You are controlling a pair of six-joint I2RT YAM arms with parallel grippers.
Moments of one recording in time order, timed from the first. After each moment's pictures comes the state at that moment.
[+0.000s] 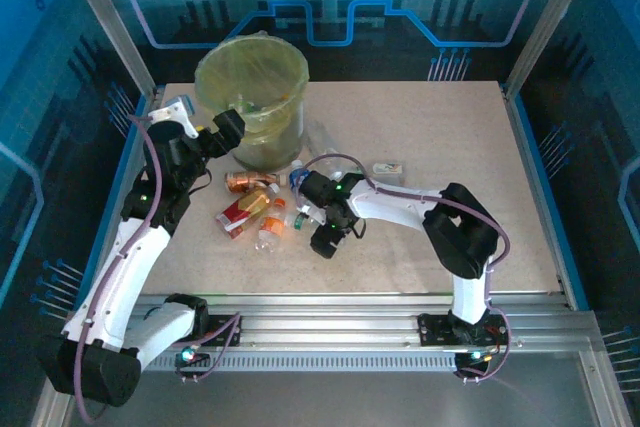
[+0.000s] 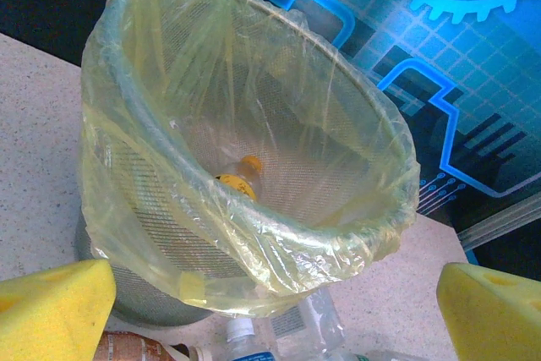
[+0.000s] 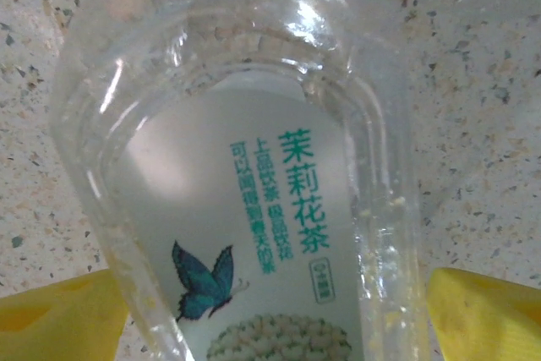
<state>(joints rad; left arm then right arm) -0.14 0.99 0.99 -0.26 -0.01 -0.60 0.89 1.89 1.31 -0.85 0.03 -0.08</state>
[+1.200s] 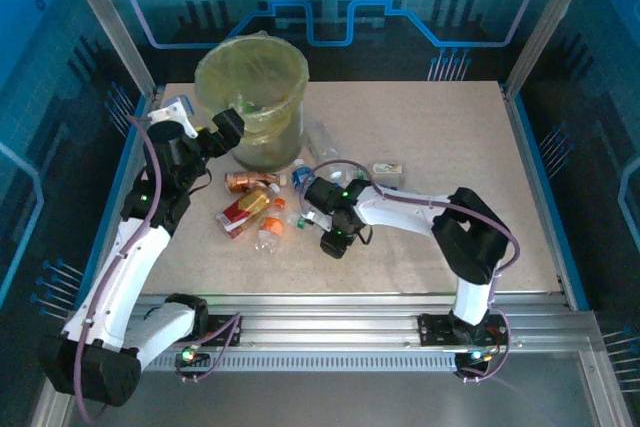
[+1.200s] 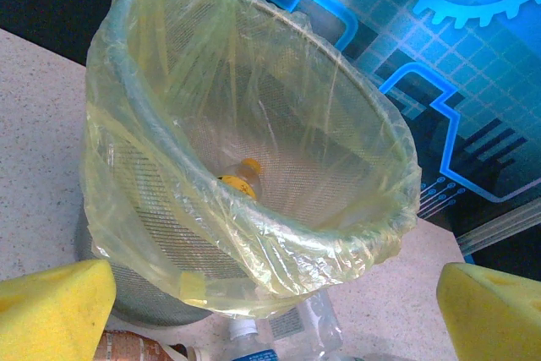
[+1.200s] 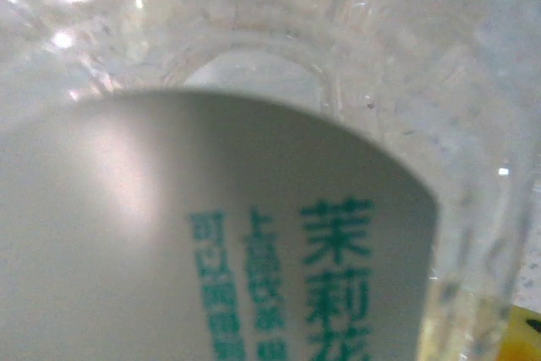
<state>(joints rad) -0.14 0.99 0.99 -0.26 -0.02 -0.61 0.90 1.79 1.21 -0.83 0.04 -0.09</state>
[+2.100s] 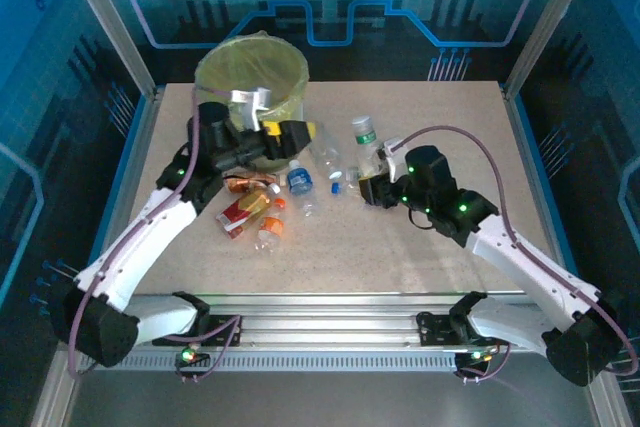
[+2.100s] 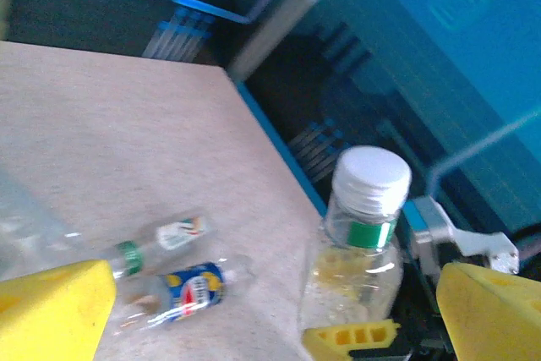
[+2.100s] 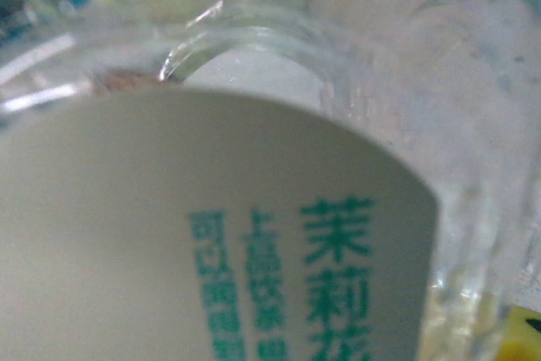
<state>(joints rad) -0.40 1.23 1.14 -0.11 0.52 -0.61 0.59 1.05 0.91 -0.40 -0.06 0.16</state>
